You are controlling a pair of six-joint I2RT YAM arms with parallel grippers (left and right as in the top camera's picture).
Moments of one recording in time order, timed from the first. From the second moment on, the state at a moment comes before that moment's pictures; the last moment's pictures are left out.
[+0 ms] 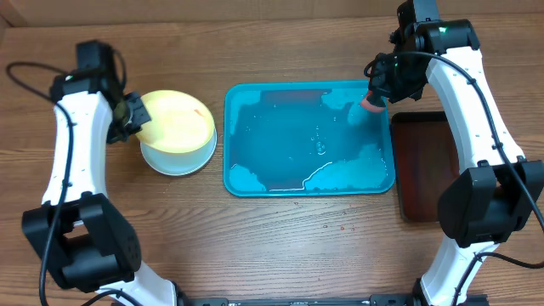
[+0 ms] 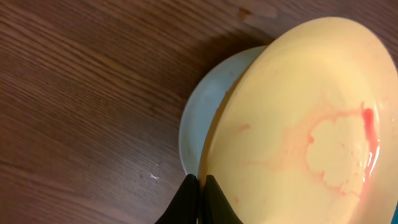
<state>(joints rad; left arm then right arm) 0.22 1.82 1.57 -1.08 -0.06 -0.28 0.11 2.01 1.95 -1.25 -0.16 0.38</state>
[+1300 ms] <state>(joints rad) -0.05 1.81 1.63 -0.97 0.06 -0.15 0.06 1.97 1.95 -1.39 -0.14 0.38</state>
